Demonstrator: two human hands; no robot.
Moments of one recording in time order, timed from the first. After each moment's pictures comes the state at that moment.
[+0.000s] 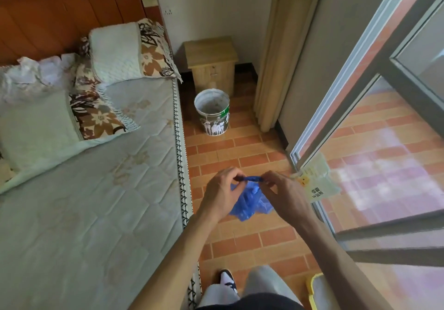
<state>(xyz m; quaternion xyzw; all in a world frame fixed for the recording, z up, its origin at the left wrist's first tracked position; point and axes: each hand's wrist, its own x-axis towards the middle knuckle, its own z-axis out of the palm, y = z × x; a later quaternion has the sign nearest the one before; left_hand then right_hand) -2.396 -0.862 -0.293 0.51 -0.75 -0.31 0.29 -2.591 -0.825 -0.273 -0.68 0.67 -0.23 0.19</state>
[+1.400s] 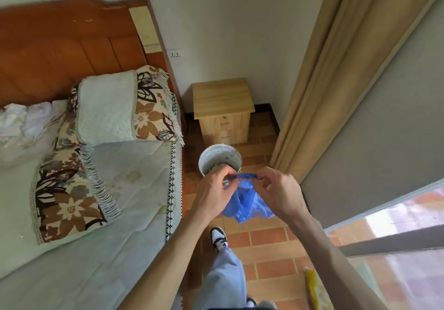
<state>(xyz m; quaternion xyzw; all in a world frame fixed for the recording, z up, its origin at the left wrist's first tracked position) -2.423 -1.386 -0.292 0.55 -0.71 -0.29 0.33 -2.619 -1.363 -0.267 -0.67 0.66 -0.27 0.20</state>
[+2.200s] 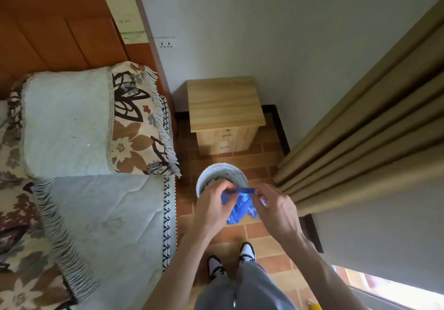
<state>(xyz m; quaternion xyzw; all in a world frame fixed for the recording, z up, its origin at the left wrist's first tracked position) -2.343 -1.661 -0.379 0.58 -0.66 -0.37 0.30 -2.529 -1.635 -0.356 -0.64 0.70 -0.21 0.23</state>
